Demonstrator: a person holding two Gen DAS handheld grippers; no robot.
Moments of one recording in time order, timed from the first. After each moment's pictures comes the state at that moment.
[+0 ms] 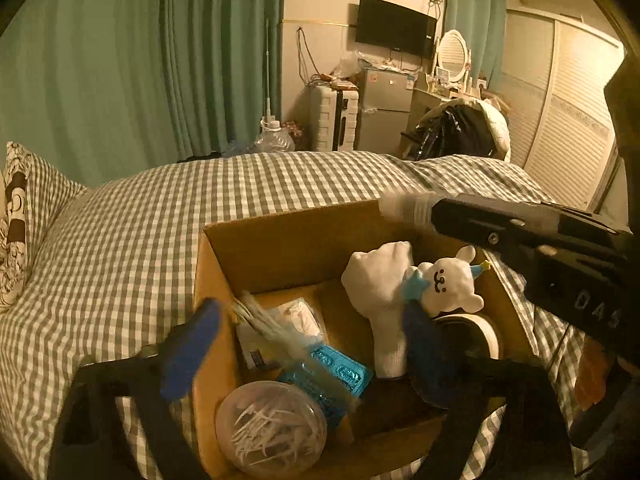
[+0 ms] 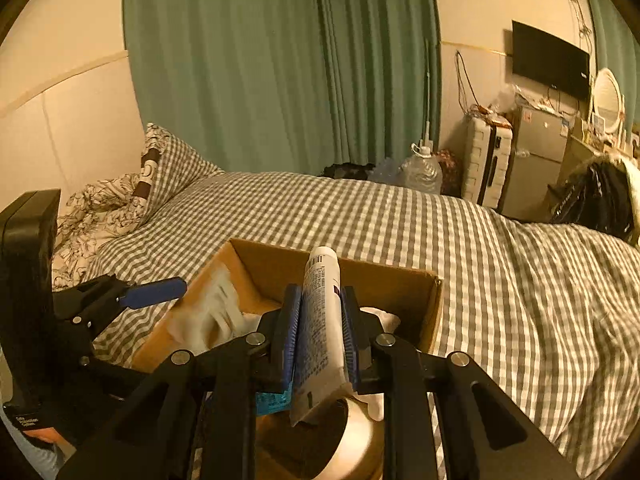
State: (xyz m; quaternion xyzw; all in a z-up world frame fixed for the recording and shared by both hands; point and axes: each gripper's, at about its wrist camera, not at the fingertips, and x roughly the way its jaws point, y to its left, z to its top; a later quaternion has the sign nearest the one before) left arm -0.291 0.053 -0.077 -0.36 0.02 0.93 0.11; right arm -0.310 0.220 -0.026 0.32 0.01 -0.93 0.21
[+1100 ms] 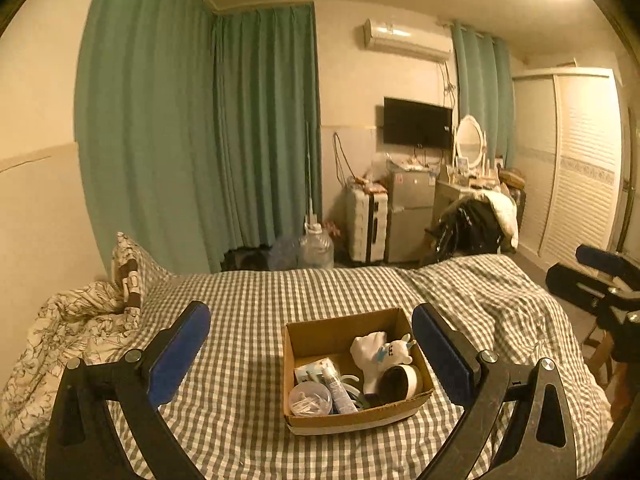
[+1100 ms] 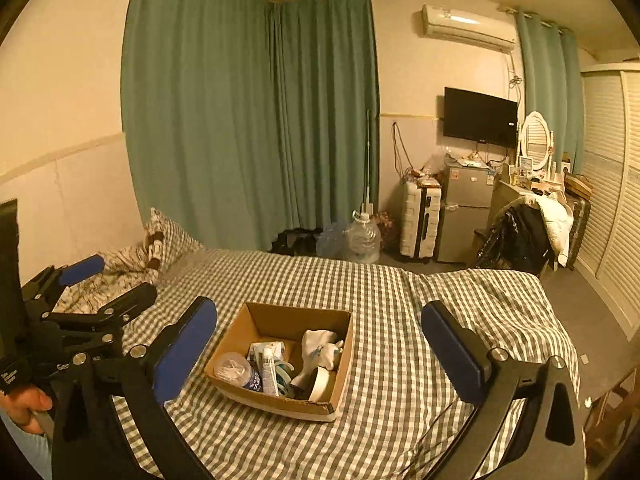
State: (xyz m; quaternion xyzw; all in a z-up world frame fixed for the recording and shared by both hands) left arm -0.111 0.034 0.109 -0.19 0.02 0.98 0.03; right arm -0.108 0.270 0.153 0.20 0.00 -0.97 0.11
